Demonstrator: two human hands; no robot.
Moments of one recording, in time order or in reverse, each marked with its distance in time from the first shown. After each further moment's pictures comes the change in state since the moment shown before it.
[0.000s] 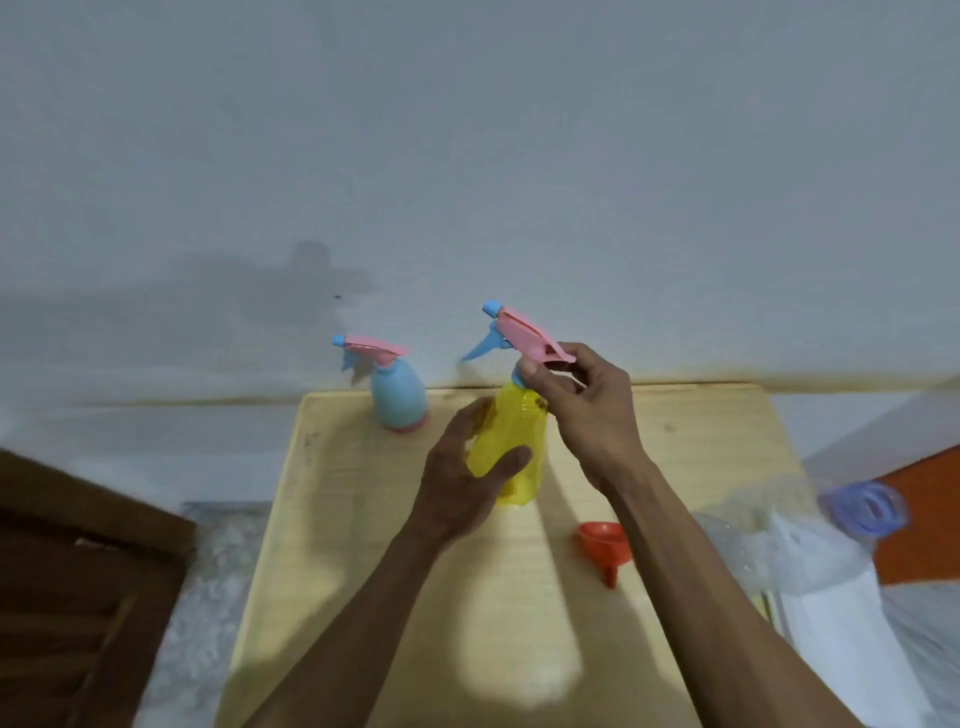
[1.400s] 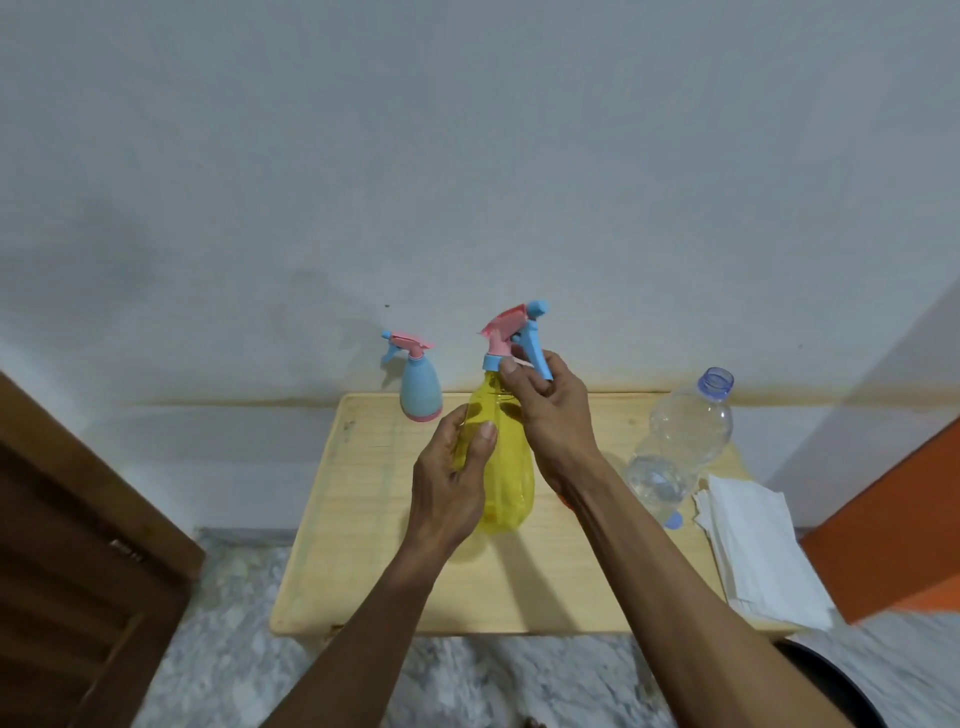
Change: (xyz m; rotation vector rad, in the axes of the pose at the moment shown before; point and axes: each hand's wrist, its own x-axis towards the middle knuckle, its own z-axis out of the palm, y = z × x) left_hand -0.178 0.077 -0.032 -0.215 0.199 0.122; right_hand -0.172 -0.043 0.029 0.181 -0.052 -0.114
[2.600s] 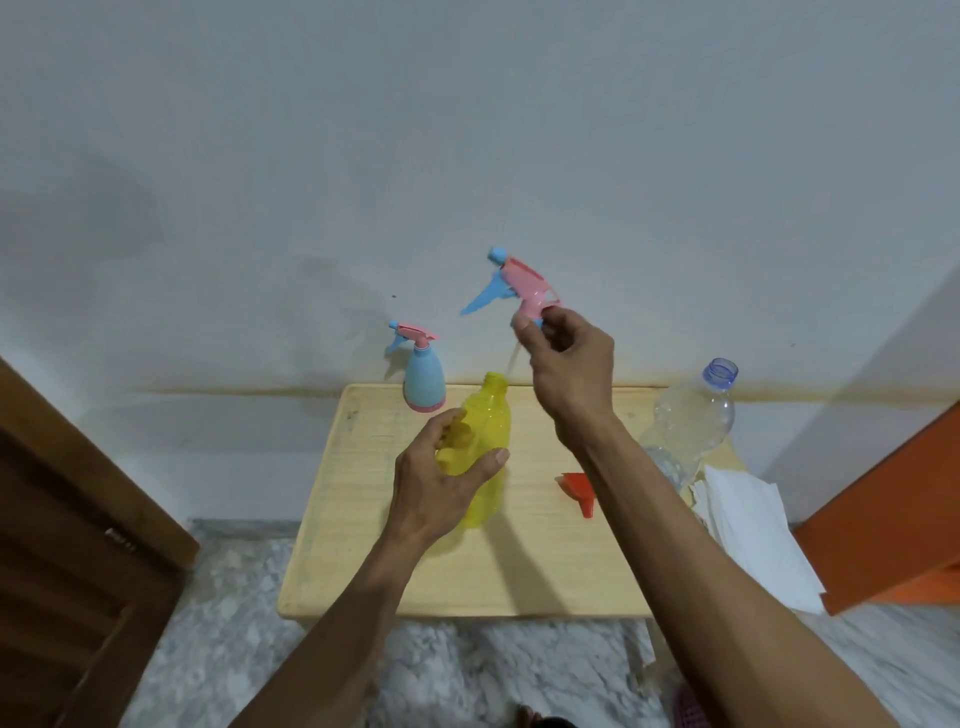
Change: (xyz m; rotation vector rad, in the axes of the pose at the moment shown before) left_hand -0.001 -0.027 -0.039 0.224 -0.018 0.010; right_hand 0.006 -0.031 0.021 -0.287 0.251 -0.179
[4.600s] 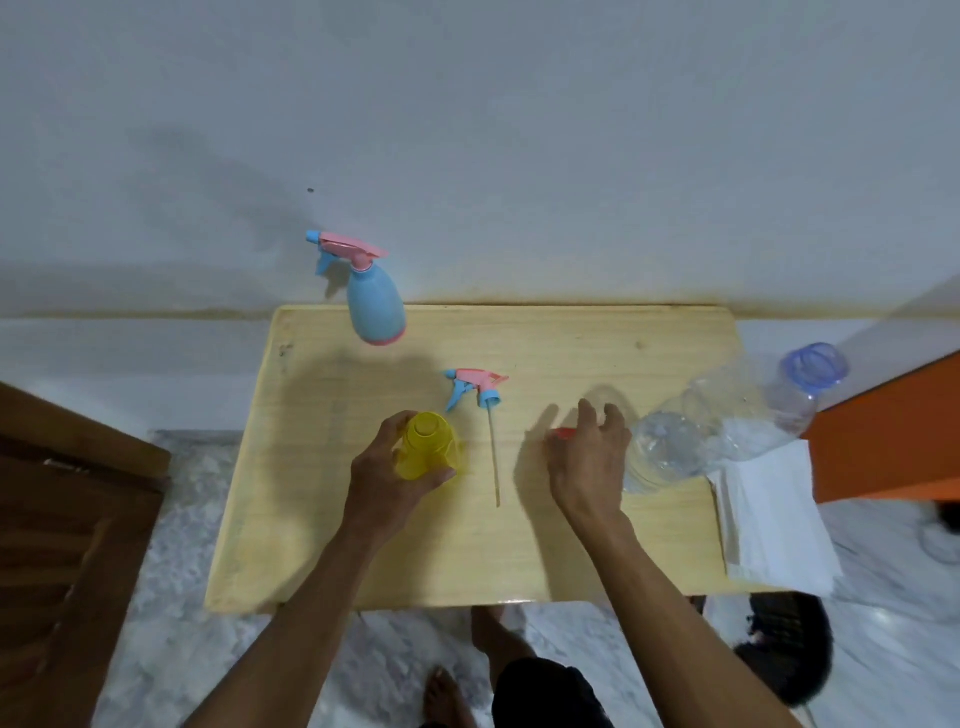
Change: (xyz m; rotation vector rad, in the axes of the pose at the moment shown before) left_hand 0.059 -0.142 0.053 0.158 -0.098 -0.231; right_hand 0.021 0.222 -0.058 -1.016 -0.192 0.314
